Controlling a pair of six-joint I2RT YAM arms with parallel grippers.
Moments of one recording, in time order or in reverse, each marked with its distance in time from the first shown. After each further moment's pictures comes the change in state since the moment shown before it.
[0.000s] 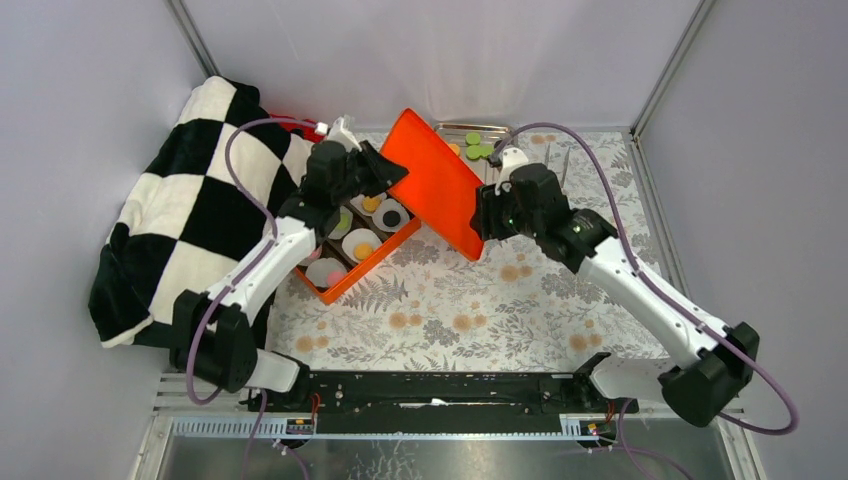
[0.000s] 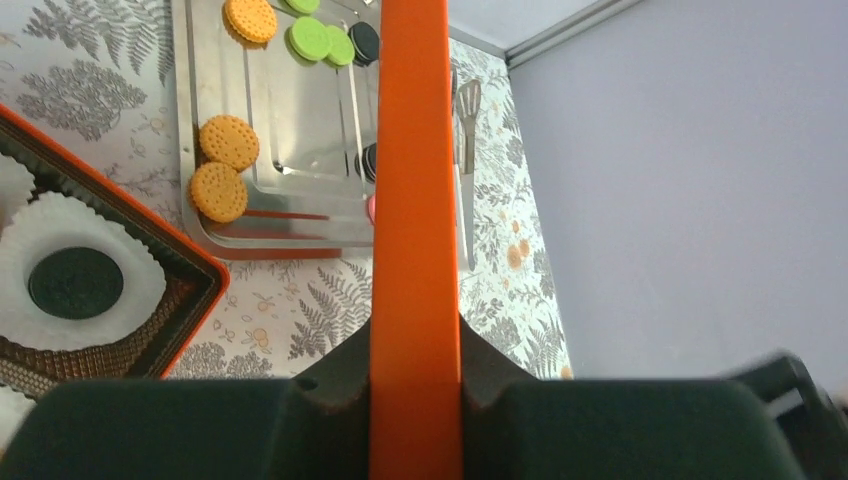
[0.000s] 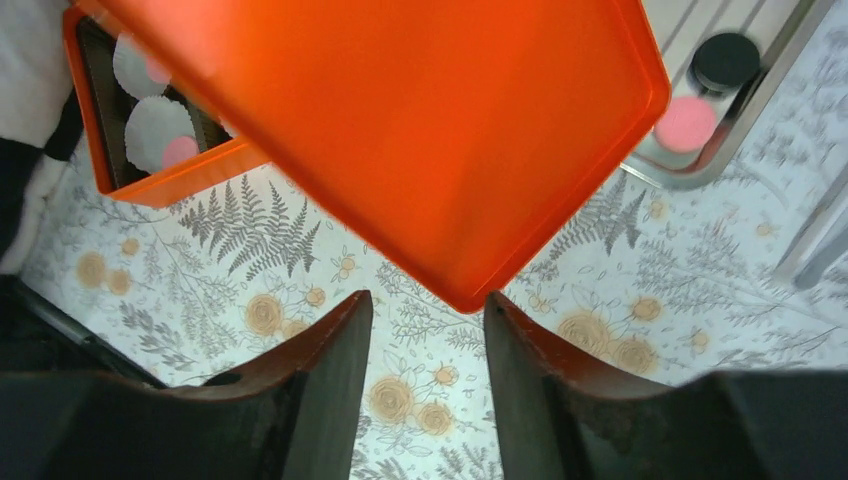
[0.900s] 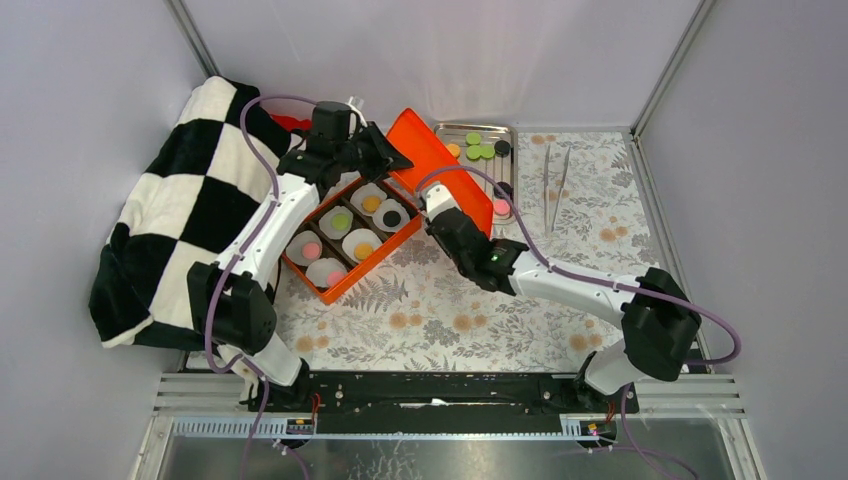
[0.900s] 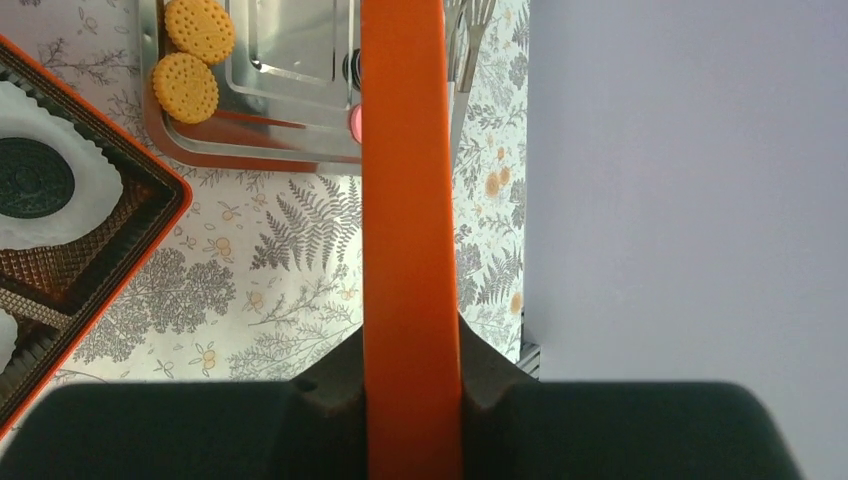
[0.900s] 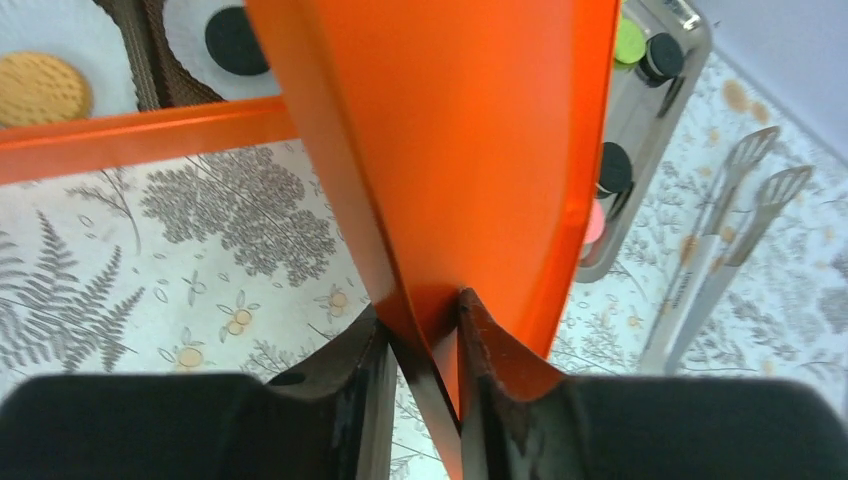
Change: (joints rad) left arm 0.065 0.230 0.479 -0.545 0.182 -0.046; right arm 0.331 0.247 -0.142 0.433 0.578 -0.281
